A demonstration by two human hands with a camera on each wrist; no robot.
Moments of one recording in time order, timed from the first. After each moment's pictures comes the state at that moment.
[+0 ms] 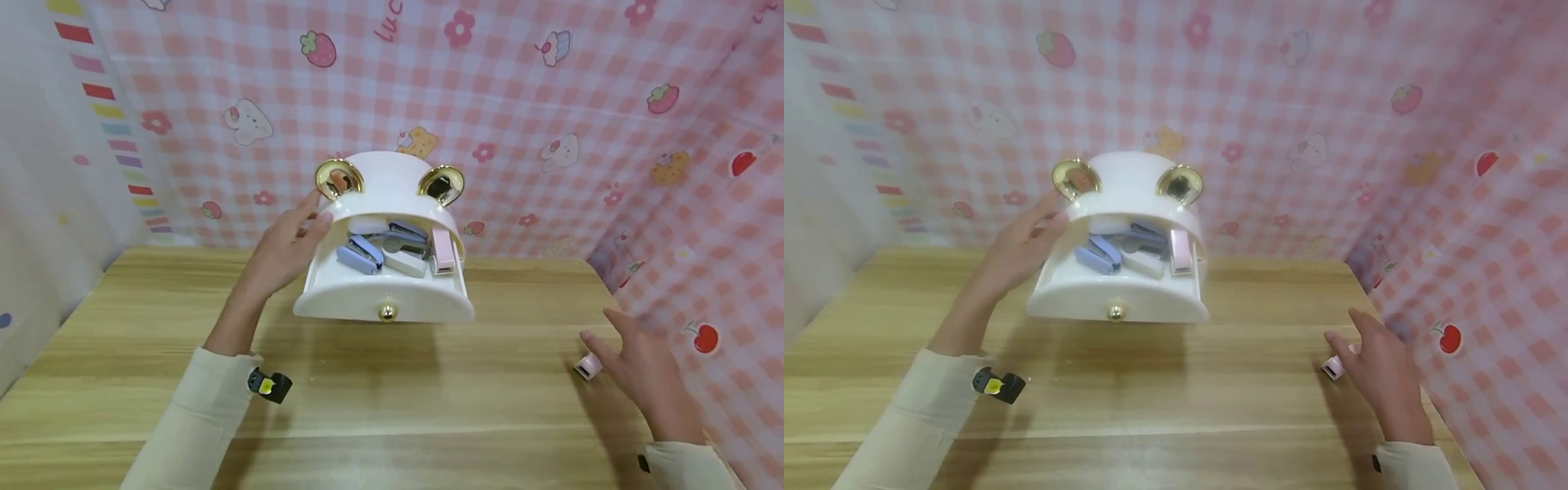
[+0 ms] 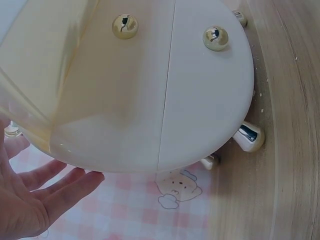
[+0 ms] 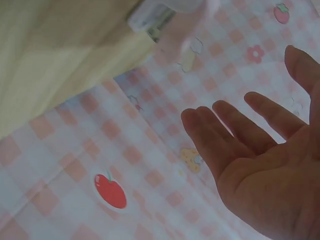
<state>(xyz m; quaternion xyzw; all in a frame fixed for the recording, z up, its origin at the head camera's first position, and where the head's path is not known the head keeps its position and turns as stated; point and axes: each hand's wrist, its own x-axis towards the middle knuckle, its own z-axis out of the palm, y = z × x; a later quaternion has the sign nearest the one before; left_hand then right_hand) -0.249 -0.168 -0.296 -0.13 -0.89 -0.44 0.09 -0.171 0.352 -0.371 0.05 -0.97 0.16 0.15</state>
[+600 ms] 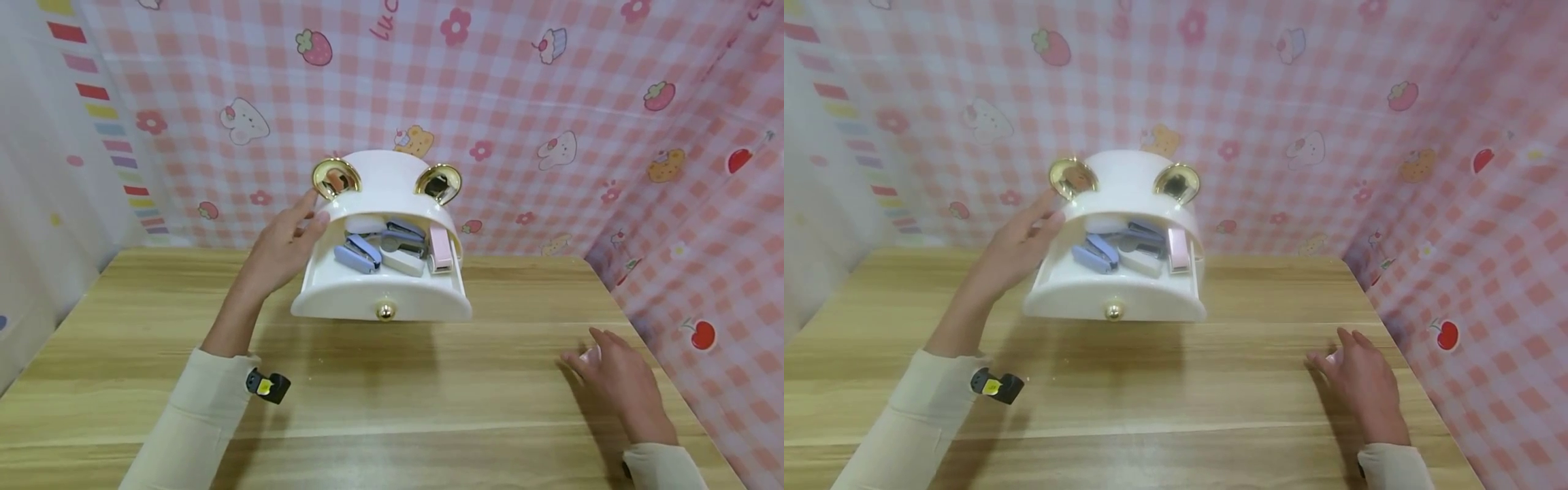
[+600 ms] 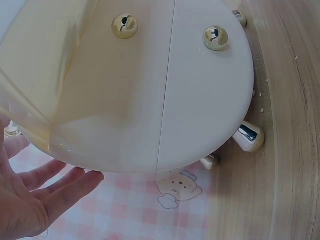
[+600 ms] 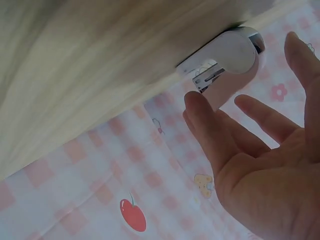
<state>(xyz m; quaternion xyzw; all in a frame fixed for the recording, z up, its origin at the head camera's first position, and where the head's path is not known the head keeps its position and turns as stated) -0.248 -0.169 -0.294 -0.15 -0.88 -0.44 0.09 -0.169 0.348 -0.409 0.03 -0.98 0.12 0.14</state>
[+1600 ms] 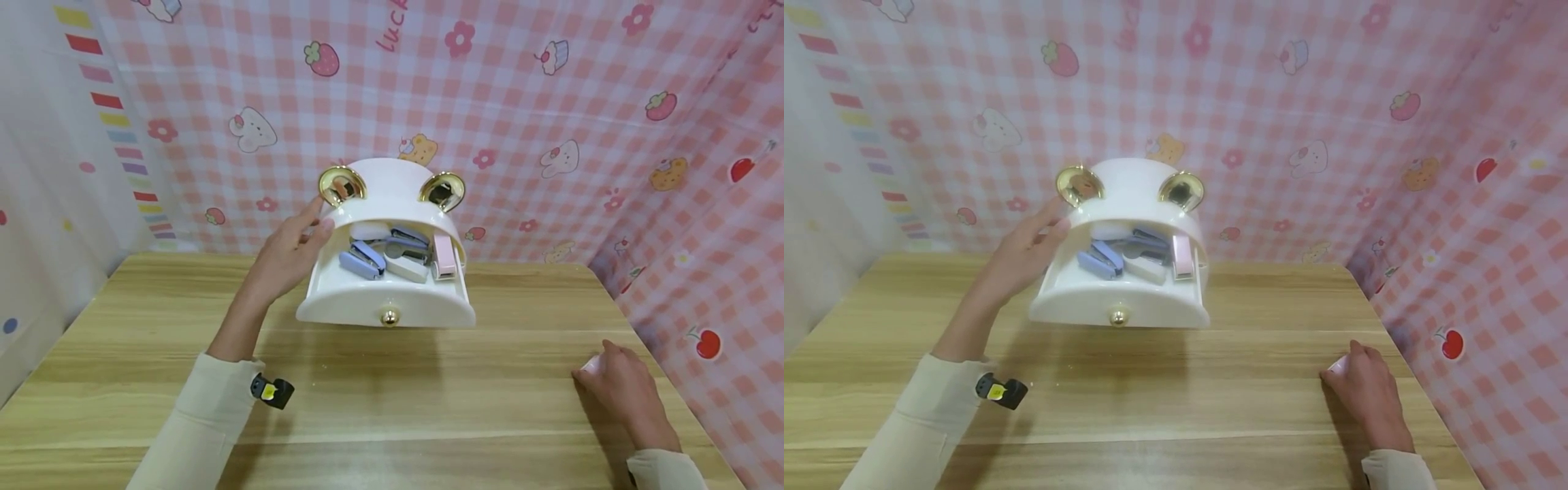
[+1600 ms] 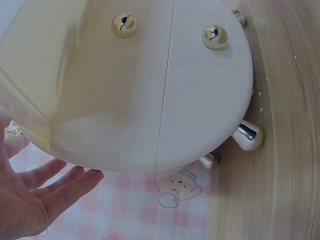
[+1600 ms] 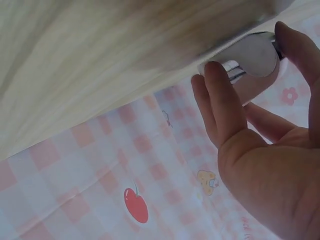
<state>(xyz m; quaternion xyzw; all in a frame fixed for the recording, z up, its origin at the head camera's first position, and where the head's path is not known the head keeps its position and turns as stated) -0.246 -0.169 -0.295 -0.15 -0.88 -0.44 0.09 -0.172 0.352 -0.410 0.00 -0.98 0.15 0.10</state>
